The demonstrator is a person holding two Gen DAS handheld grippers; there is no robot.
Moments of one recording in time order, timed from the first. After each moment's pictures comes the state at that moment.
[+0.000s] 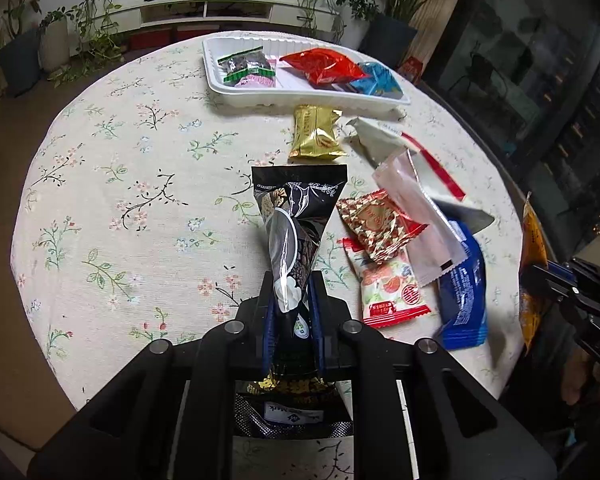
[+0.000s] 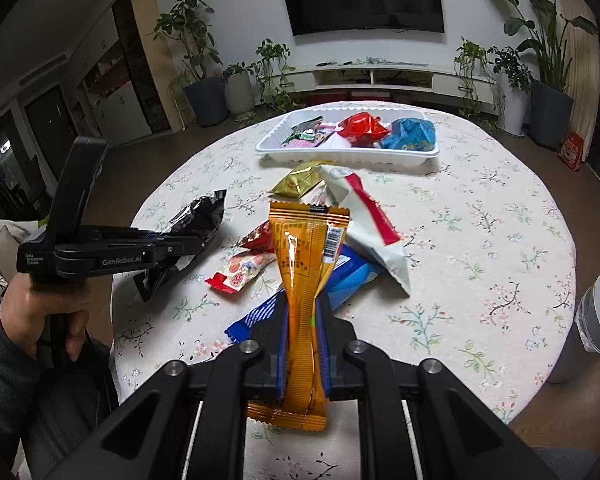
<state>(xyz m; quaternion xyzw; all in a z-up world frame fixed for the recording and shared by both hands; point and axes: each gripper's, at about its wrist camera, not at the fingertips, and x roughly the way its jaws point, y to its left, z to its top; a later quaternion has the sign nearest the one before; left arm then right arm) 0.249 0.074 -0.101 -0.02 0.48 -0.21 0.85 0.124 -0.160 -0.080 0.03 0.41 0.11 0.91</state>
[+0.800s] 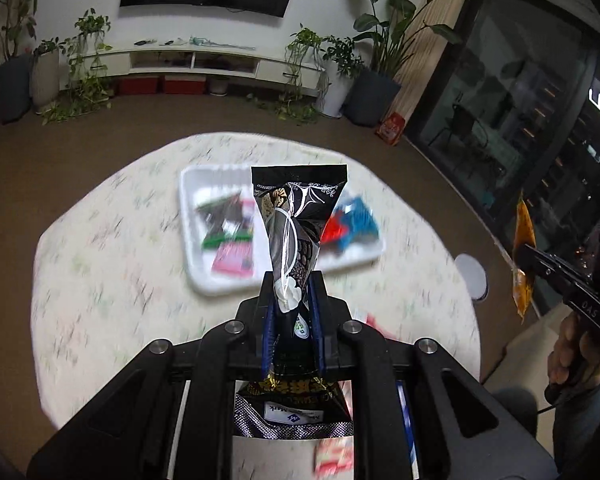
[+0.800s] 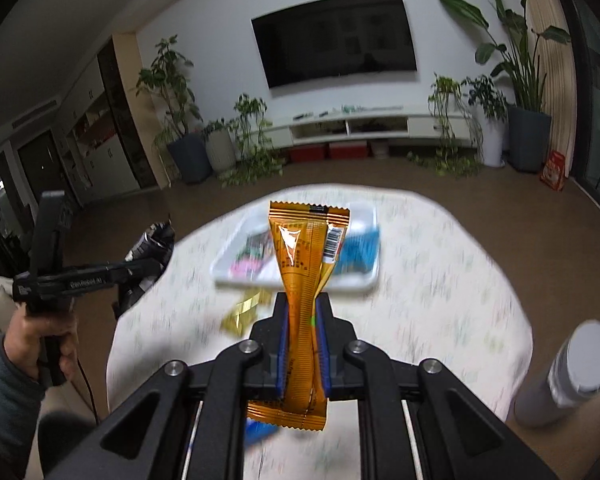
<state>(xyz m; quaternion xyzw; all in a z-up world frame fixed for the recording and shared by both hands) 0.366 0.054 0.024 -0.07 0.40 -0.24 0.88 0.212 -0.243 0.025 0.06 0.33 0.09 0.94</state>
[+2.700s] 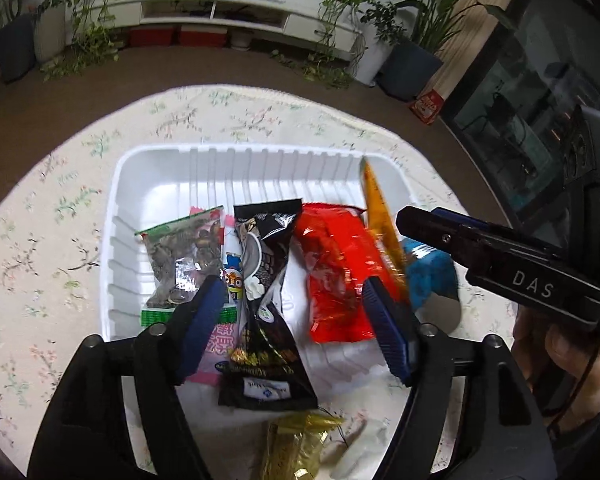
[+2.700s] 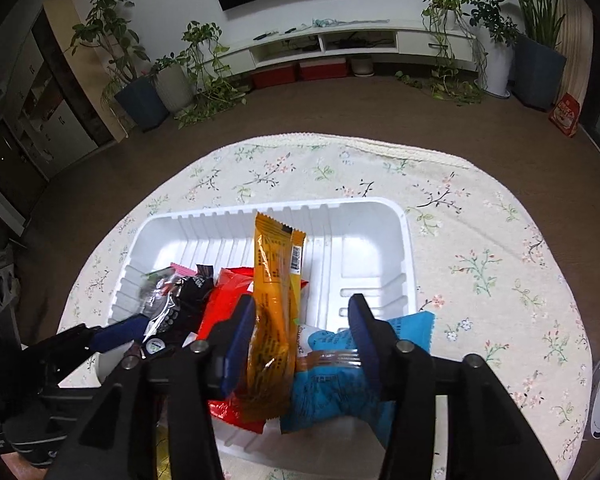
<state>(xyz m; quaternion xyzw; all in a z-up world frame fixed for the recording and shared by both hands) 0.521 -0.022 -0.071 -0.08 0.48 -0.19 0.85 0.479 -0.245 -0.081 0.08 0.48 0.04 0.87</state>
